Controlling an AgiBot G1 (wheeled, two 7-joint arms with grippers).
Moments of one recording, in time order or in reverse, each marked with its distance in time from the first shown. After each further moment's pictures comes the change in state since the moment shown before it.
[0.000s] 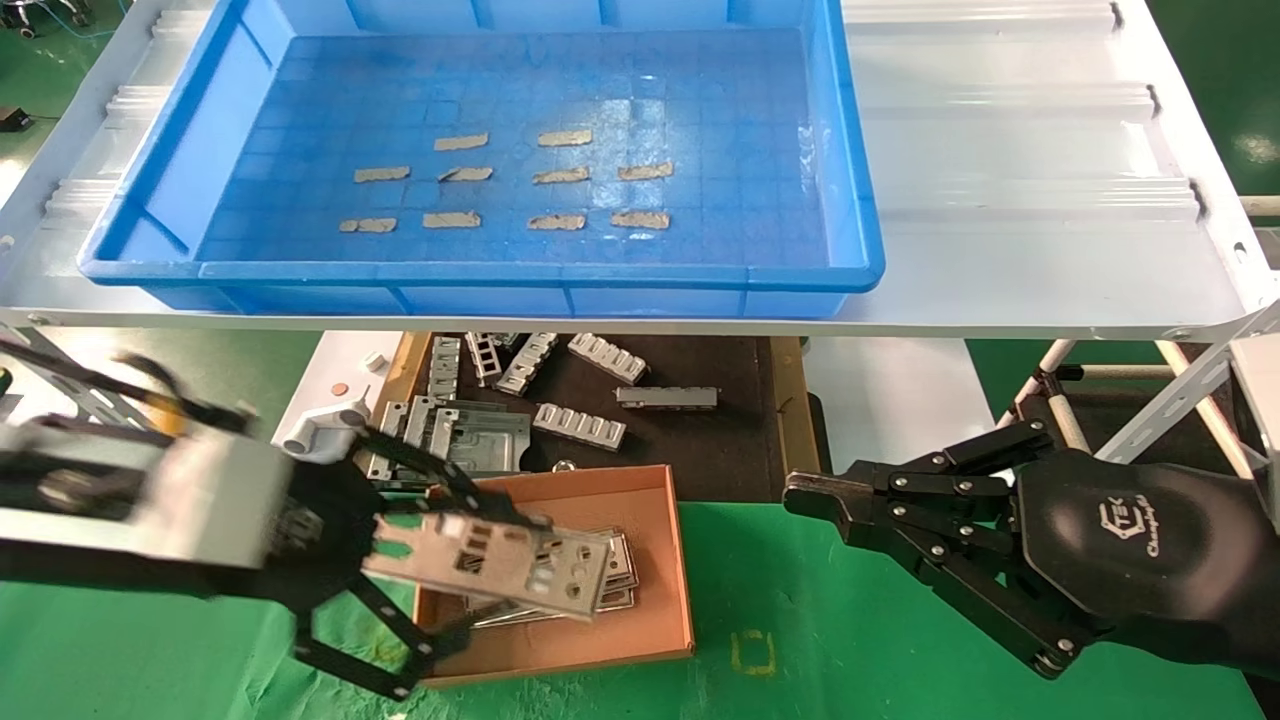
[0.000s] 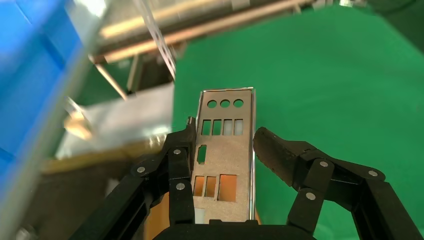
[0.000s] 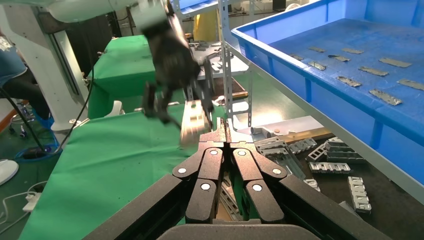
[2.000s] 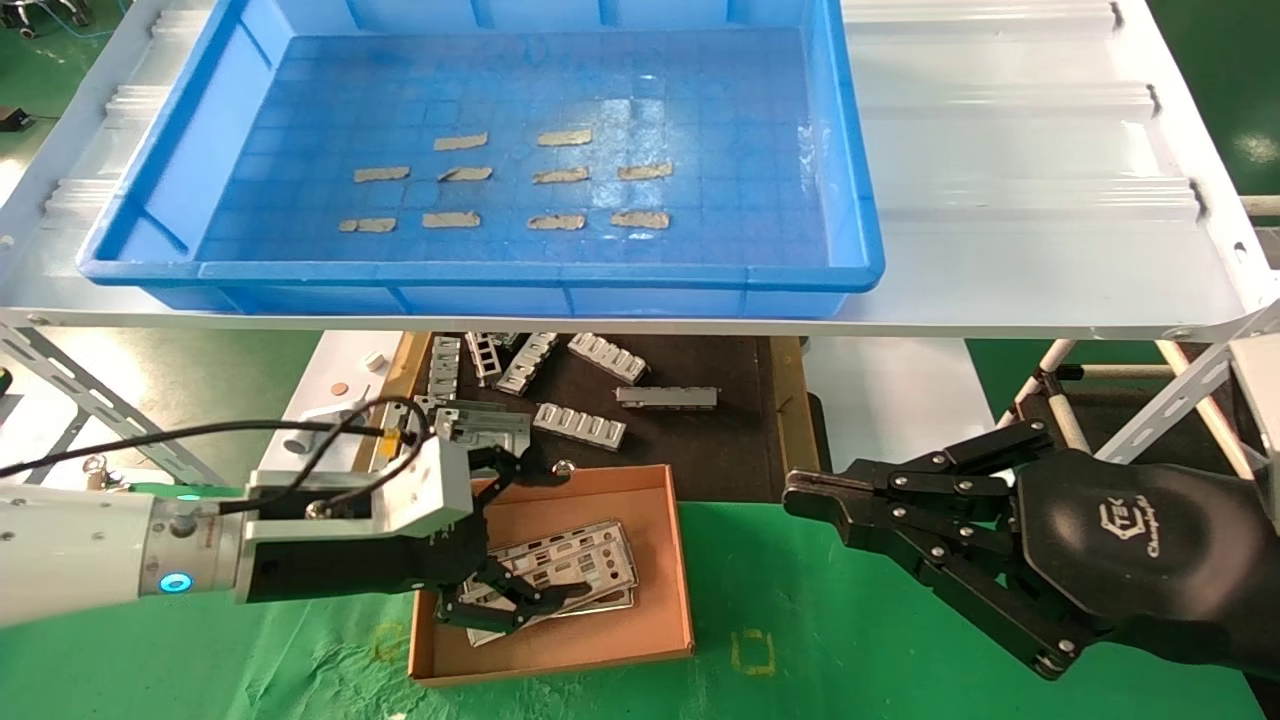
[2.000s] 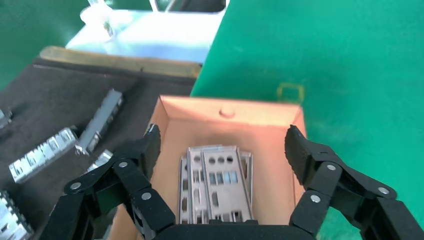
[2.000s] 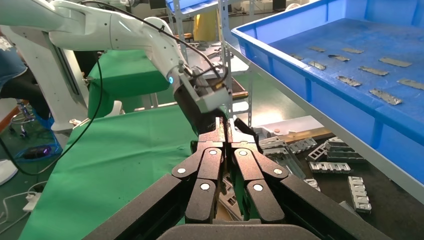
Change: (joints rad) left arm 0.252 0.119 -0.001 0.016 0.095 -0.381 -0.106; right arm 0.000 0.000 0.000 0.000 0.000 0.000 0.000
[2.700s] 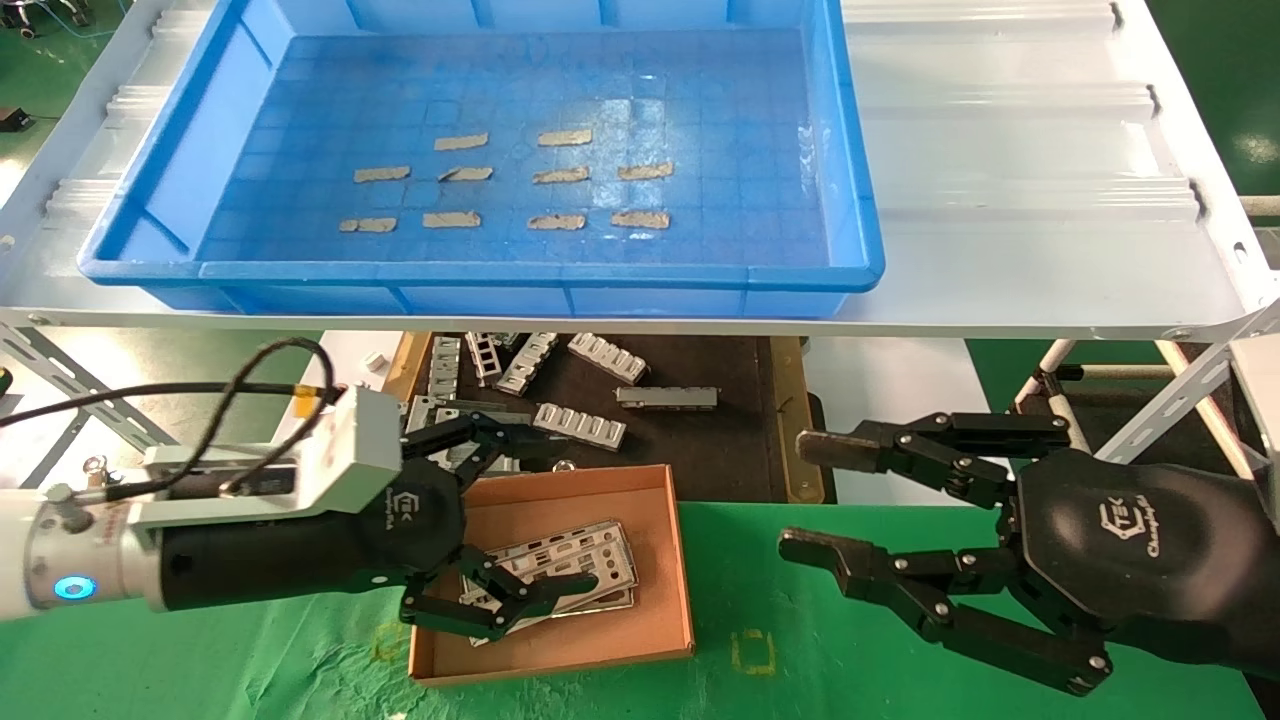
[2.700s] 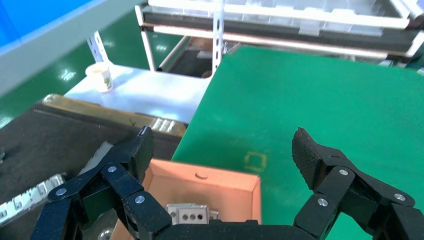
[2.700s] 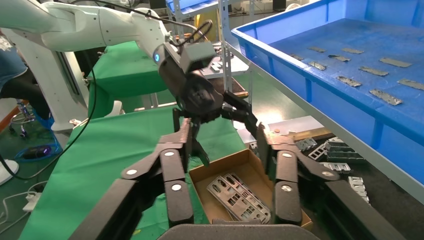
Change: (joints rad) left arm 0.085 -0.069 -0.216 -0.114 -0.104 0.151 -0.126; right arm 0.000 0.000 0.000 0.000 0.000 0.000 0.000
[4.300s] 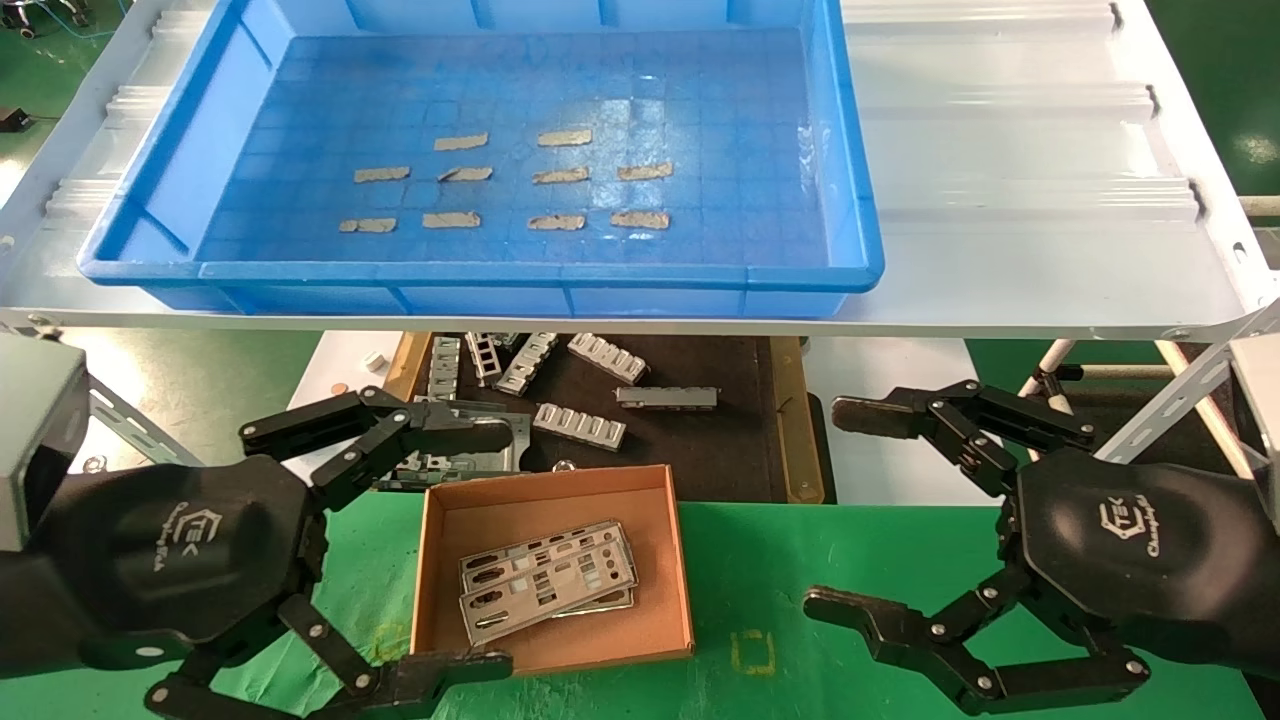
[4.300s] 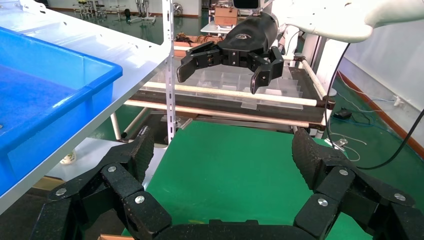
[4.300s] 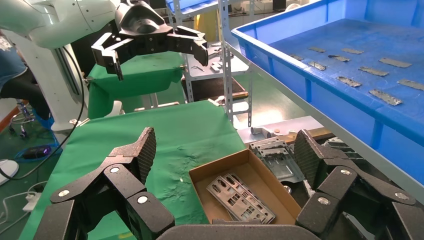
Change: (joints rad) left arm 0.140 -0.117 -0.358 -0.188 -0.176 0.255 -0.204; right arm 0.000 0.000 0.000 0.000 0.000 0.000 0.000
